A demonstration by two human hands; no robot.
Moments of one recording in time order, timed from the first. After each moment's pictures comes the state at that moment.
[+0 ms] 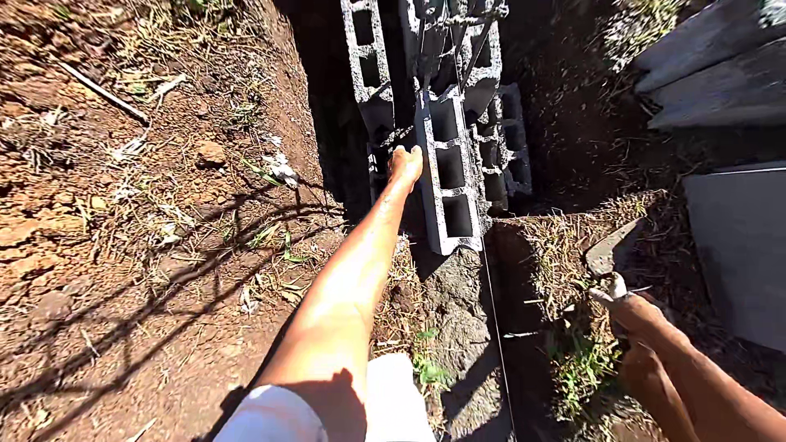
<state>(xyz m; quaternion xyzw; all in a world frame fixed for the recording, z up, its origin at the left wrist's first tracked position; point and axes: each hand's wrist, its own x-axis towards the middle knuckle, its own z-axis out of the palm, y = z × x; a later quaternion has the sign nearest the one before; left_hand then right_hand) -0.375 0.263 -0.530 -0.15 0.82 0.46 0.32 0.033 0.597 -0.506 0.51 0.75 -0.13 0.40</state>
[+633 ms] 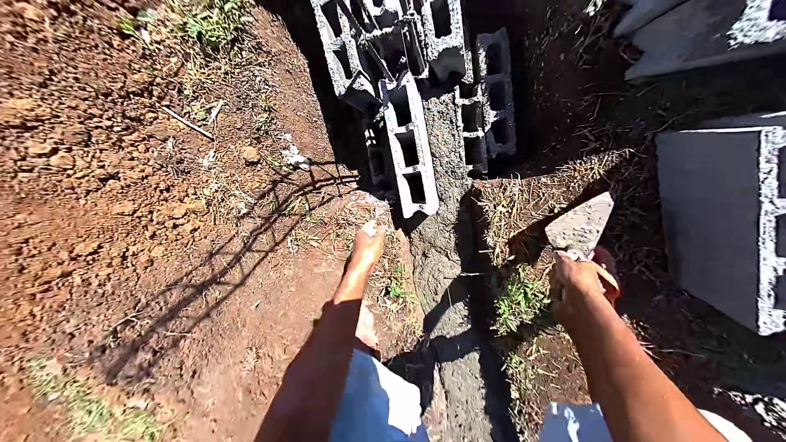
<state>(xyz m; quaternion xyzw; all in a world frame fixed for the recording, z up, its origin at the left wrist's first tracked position) -0.163 0.232 -0.378 -0.30 0.81 0.33 0.37 0.022 0.603 -0.399 0.64 0.58 -0.41 0.29</state>
